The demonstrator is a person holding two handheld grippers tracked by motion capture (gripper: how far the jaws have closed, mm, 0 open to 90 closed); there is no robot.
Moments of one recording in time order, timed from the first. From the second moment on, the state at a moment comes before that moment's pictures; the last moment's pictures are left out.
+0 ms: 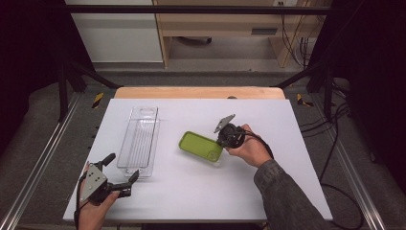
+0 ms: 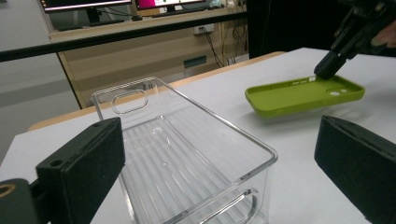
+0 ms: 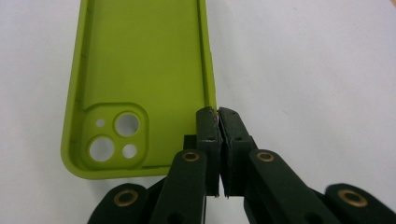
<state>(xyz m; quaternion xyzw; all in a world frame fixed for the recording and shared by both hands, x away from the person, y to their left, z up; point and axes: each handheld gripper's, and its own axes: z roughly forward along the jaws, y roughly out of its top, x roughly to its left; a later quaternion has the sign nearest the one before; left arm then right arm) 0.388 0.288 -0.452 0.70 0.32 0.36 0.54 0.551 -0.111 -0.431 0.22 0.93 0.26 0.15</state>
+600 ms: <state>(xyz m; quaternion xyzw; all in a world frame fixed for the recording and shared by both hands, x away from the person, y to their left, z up) 0.411 0.220 -0.414 0.81 0.18 0.33 0.44 0.528 -0.121 -0.406 0.20 0.94 0.24 0.15</state>
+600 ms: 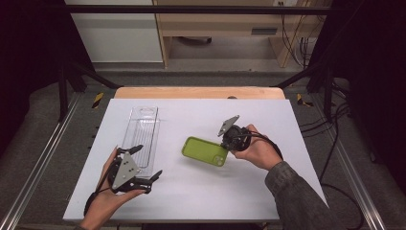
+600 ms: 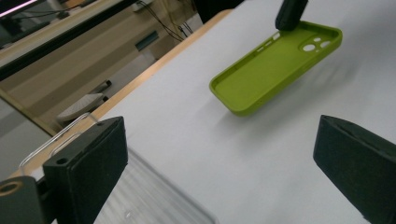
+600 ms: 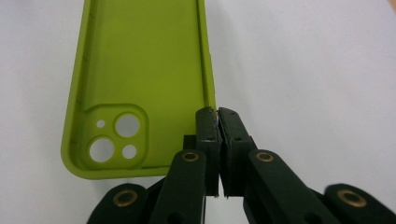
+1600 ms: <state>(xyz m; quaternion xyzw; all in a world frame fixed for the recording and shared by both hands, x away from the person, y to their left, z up) 0.433 0.136 -0.404 0.88 0.04 0.29 0.39 0.518 -0.114 -0.387 0.17 0.94 0.23 0.16</state>
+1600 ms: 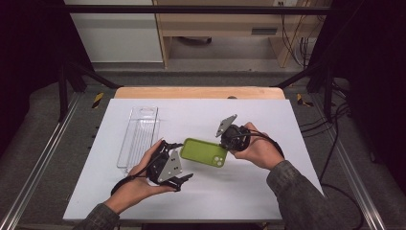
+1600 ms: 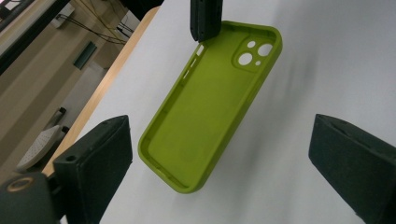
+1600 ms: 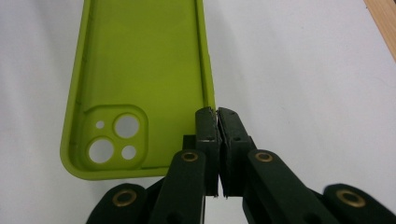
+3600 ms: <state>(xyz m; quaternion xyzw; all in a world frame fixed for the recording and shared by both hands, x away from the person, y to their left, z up) 0.447 0.112 -0.394 0.92 -0.04 0.22 0.33 0.512 -0.099 -0.373 0.13 0.94 0.24 0.18</state>
